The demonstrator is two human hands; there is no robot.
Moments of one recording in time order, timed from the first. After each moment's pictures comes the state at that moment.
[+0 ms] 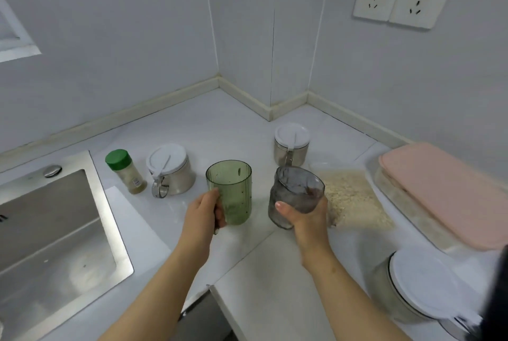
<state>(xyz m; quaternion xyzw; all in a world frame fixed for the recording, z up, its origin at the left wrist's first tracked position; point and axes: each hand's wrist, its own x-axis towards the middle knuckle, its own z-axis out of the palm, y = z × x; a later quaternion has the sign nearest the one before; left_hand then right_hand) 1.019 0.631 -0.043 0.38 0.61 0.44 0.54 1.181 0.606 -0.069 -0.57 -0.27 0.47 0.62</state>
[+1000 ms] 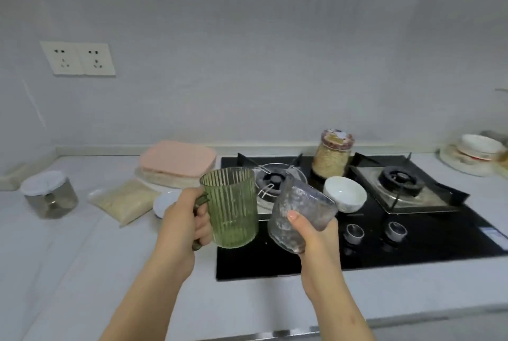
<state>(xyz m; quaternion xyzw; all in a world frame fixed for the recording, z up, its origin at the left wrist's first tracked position) 1.163 0.396 0.058 0.53 0.26 0.20 0.78 1.231 0.236 0.024 -0.55 -0.01 0.09 0.83</state>
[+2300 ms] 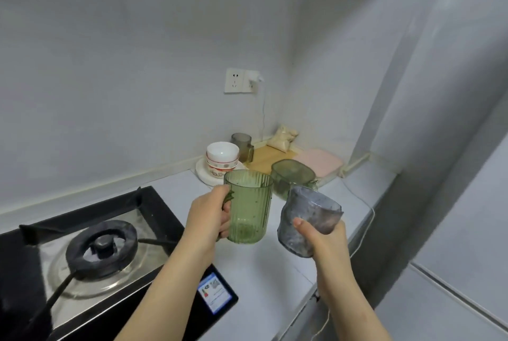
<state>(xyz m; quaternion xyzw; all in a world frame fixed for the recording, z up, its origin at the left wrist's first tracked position) 1.586 -0.148 0.075 0.62 0.05 -0.08 0.78 1.532 -0.316 0.047 -0.65 0.14 -0.21 0.72</state>
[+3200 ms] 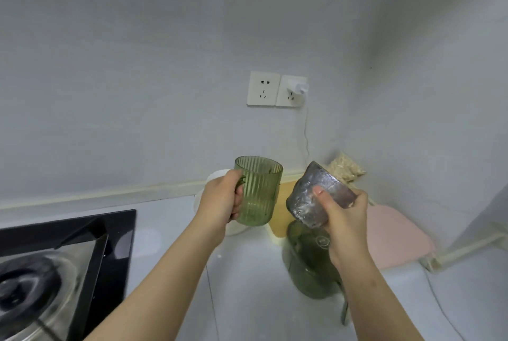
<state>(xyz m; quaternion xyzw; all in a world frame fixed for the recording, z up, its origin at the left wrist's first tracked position) 1.828 -0.284 0.082 0.64 0.16 0.07 0.75 1.856 -0.461 0.062 -0.61 0.04 -0.14 0.78</state>
